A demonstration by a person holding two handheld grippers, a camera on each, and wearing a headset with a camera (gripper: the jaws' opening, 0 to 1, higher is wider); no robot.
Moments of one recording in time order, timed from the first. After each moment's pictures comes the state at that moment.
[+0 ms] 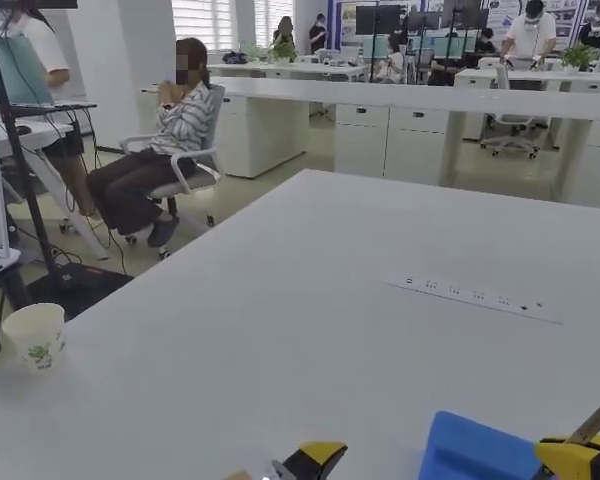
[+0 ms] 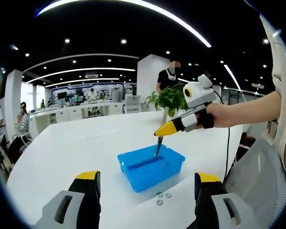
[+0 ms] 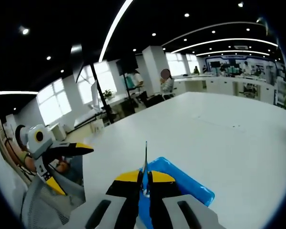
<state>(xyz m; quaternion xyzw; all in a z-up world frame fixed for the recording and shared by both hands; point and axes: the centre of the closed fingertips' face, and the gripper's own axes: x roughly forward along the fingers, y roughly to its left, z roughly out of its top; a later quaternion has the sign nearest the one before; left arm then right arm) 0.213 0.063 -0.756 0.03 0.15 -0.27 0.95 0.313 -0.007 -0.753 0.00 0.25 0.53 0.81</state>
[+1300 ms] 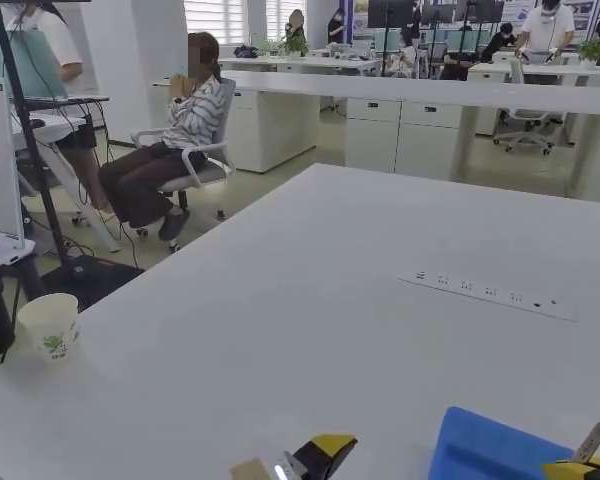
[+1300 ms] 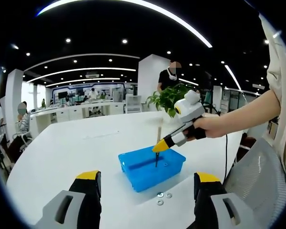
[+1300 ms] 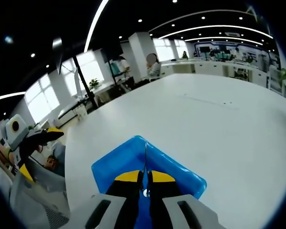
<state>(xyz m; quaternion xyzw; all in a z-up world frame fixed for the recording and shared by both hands) 0.214 0.064 -0.756 0.03 0.15 -0.27 0.95 0.337 -0.022 -0.815 -0.02 0.32 0.48 0.82</state>
